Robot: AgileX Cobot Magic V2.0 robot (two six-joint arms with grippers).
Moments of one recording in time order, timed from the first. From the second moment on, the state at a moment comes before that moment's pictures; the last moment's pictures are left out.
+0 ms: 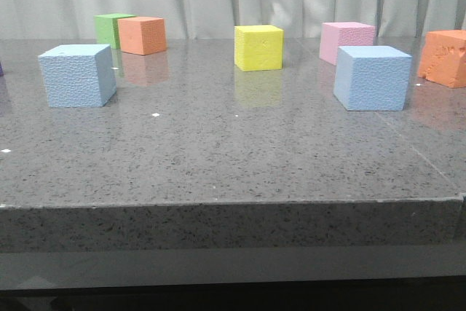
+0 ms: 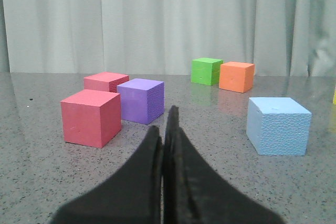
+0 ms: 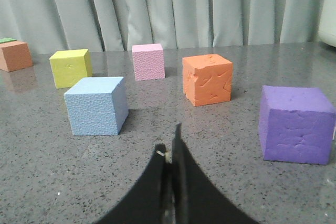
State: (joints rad) left arm 0.03 0.00 0.01 0.04 -0.01 -0.05; right arm 0.05 -0.01 0.03 0.02 0.02 0.11
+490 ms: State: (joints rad) left arm 0.03 0.00 0.00 0.04 -0.04 -0.05; right arm 0.05 -0.01 0.03 0.02 -0.01 0.11
